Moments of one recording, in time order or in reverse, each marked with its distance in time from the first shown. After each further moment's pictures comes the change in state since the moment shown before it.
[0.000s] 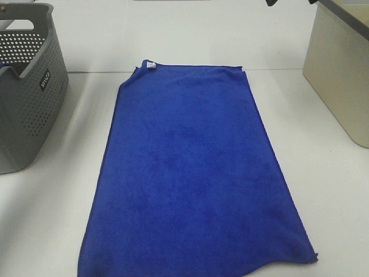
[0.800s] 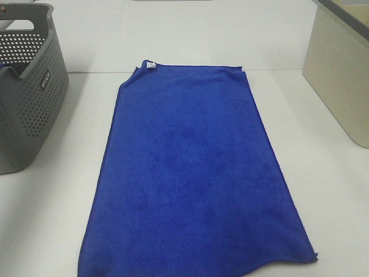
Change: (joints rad) left arm 0.113 -0.949 1.169 0.055 -0.034 0.050; right arm -0.039 -0.797 0.750 -0.036 0.001 0.118
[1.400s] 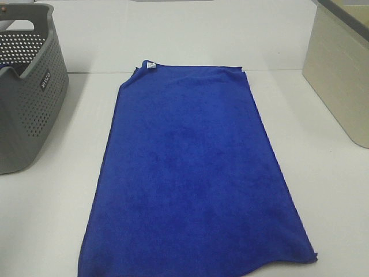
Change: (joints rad) left arm 0.000 -0.868 0.601 0.074 -0.128 -0.022; right arm 0.000 -0.812 0.600 0.000 0.003 0.067
